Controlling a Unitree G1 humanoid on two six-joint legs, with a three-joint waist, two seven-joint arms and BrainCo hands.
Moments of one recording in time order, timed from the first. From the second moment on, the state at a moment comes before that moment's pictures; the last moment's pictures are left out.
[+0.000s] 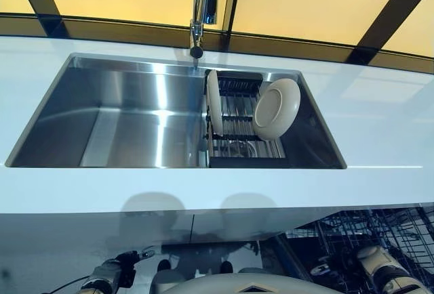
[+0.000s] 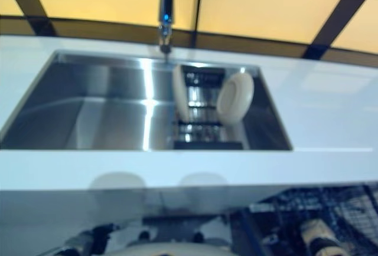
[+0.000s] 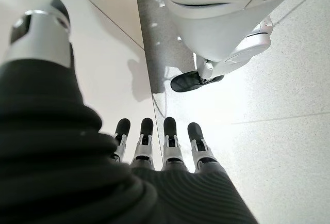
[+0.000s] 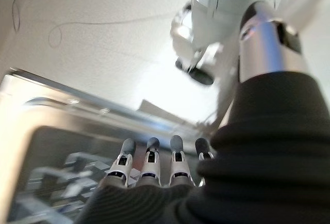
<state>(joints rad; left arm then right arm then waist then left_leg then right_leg) -0.01 0.40 -0.19 1.16 -0.13 0.15 -0.15 -0.02 -0.60 0.20 1.08 -0.18 0.35 0.65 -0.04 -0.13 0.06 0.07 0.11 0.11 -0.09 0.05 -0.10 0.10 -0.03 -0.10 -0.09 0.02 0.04</state>
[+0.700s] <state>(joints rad) 0.01 0.41 -0.16 1.15 -0.13 0.16 -0.19 0.07 -0.73 0.07 0.38 0.26 0.27 1.35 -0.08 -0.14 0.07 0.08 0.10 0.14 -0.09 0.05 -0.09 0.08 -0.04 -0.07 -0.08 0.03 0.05</state>
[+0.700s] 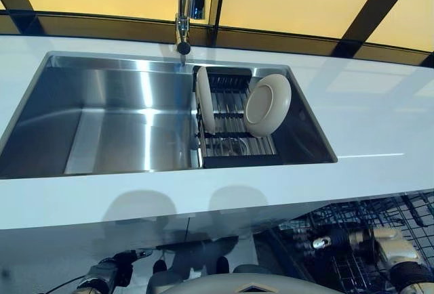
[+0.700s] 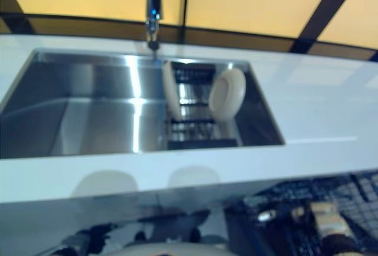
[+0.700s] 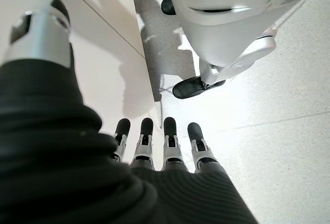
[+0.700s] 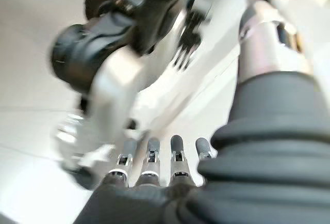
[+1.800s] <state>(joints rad) 0.07 0.34 -0.13 1.16 -0.14 0.10 -0.16 -0.12 -0.79 -0.18 0.13 0.89 0.26 0.56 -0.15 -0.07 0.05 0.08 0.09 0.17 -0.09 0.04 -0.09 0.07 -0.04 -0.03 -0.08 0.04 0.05</state>
